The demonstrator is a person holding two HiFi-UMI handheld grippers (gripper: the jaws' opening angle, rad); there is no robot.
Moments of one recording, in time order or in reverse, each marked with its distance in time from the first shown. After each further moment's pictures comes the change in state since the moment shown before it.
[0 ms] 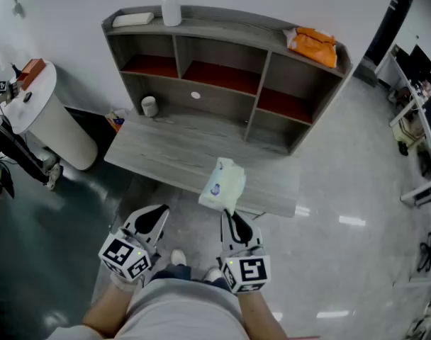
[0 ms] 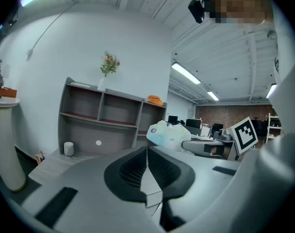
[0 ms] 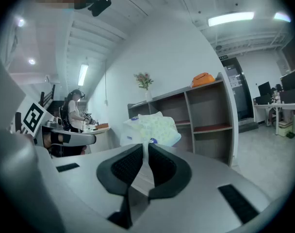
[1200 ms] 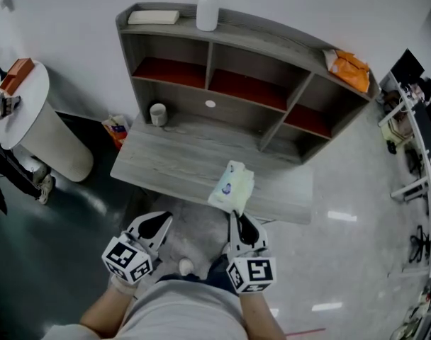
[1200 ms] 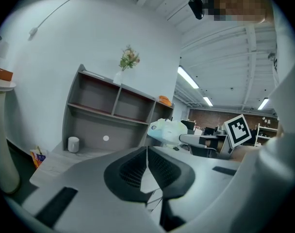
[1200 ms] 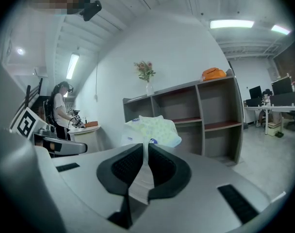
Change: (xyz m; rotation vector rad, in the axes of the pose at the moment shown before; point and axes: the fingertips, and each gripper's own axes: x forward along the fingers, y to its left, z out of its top) left arm -0.038 0.157 -0.011 -0.069 0.029 -0.115; right arm 0.116 0.085 -0.004 0.011 0.012 -0.137
